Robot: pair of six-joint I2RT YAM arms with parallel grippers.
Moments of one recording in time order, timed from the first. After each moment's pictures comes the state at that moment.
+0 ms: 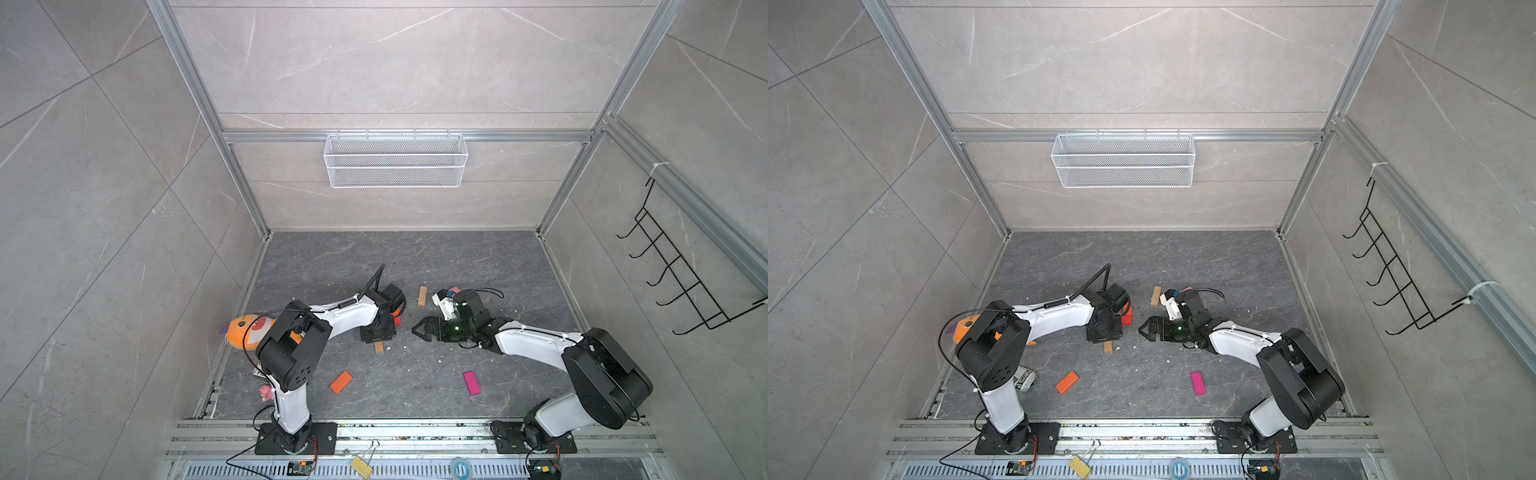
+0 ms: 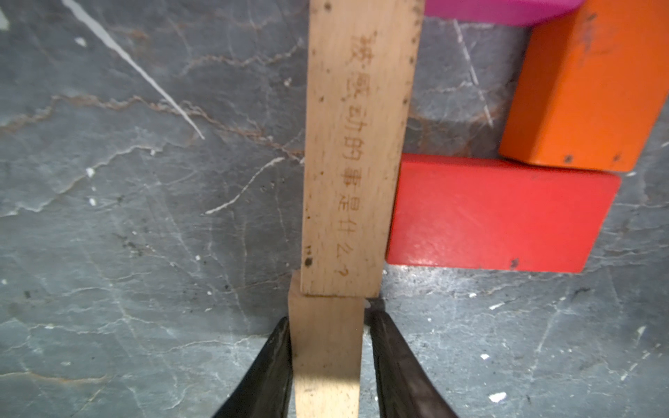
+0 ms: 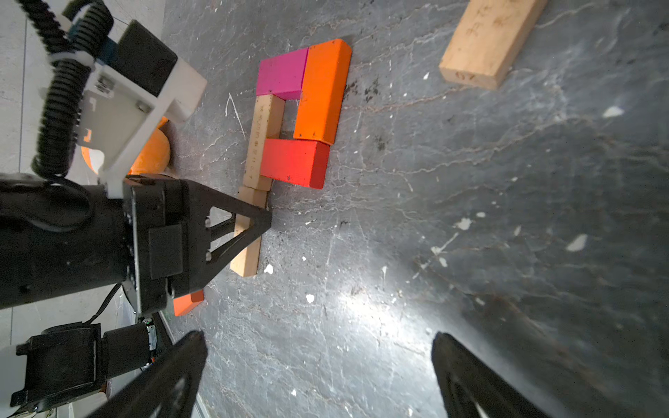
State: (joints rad) left arm -0.72 1.83 1.14 -0.75 -0.08 -0.83; right arm 0.56 1.53 0.68 0.05 -0.48 0.57
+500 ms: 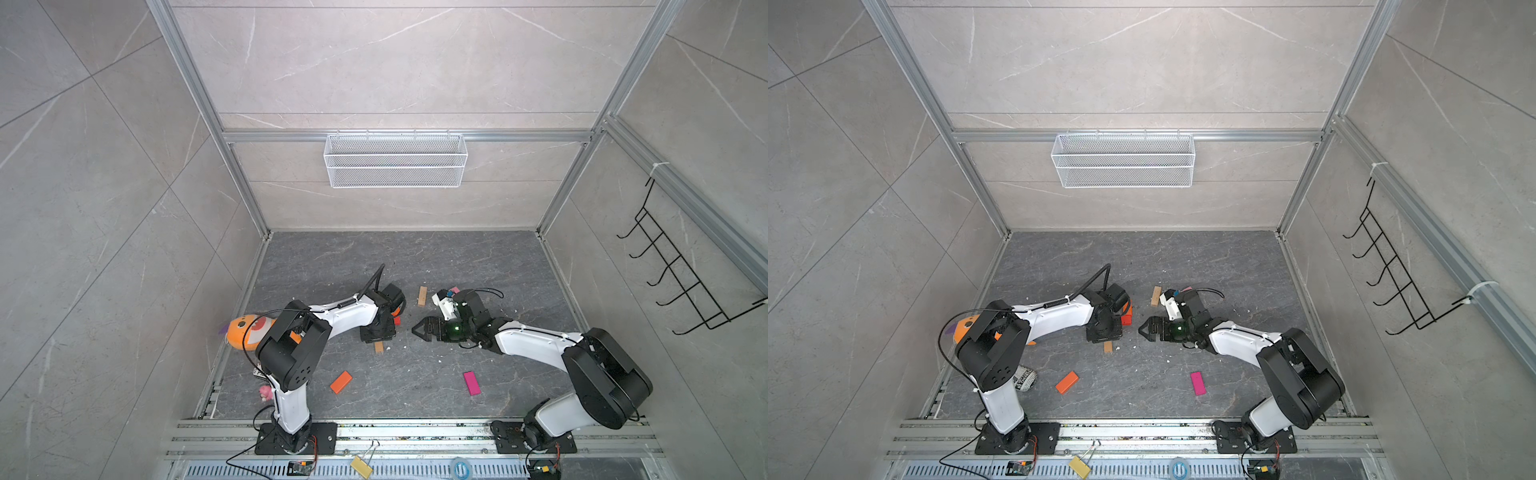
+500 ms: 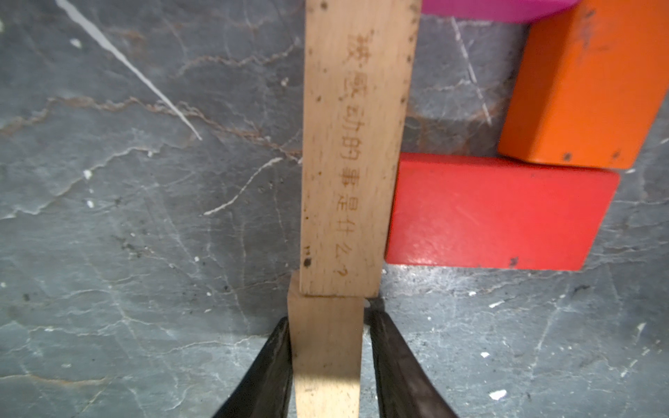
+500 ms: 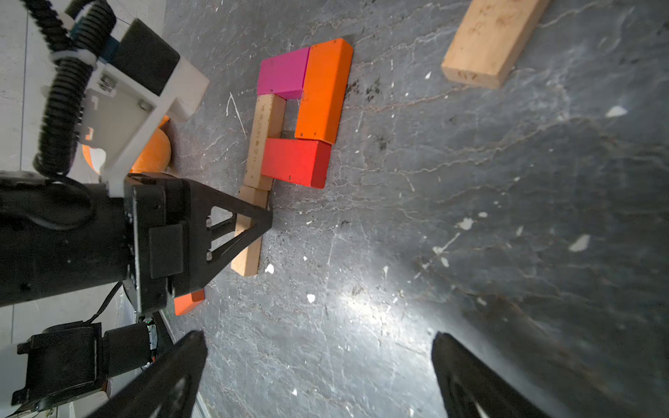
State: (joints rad) left arm -0.72 1.83 1.14 -0.75 -0.07 -0.82; right arm 0.56 1.53 0.68 0.05 -0.48 0.58
